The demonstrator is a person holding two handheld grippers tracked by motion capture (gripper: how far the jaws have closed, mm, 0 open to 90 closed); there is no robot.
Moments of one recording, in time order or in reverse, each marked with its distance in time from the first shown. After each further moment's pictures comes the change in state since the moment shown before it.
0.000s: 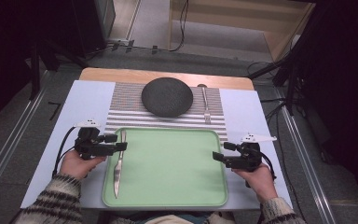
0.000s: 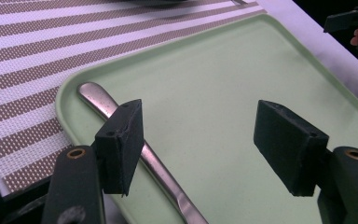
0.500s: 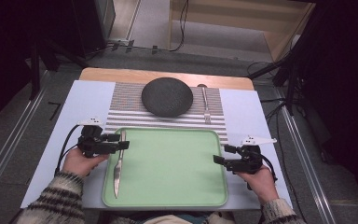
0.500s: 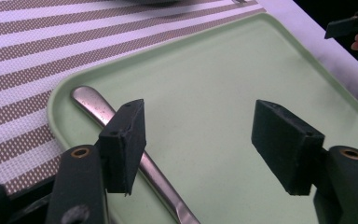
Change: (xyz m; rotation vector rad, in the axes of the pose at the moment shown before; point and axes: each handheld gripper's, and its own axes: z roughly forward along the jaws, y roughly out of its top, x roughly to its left) left arm 0.002 0.003 0.006 0.024 -0.006 -0.009; right arm 0.001 -0.008 -0.003 0.029 0.010 -0.012
